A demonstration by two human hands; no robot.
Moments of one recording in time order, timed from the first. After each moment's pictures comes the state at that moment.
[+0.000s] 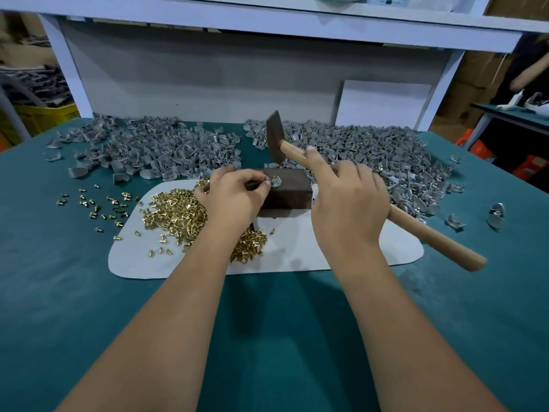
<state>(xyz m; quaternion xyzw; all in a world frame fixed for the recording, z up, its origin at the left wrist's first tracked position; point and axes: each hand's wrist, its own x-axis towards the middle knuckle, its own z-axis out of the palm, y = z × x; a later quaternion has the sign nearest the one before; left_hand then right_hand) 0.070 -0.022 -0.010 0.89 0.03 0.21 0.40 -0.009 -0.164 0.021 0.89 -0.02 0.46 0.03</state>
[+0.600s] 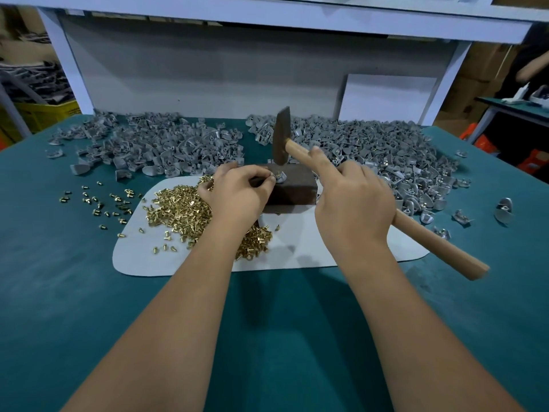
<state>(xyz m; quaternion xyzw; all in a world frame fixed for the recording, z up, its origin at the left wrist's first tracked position) 0.074 -0.021 -0.015 0.88 0.03 0.22 0.41 -0.009 -0.162 0.020 0.91 -0.02 0.42 0.00</state>
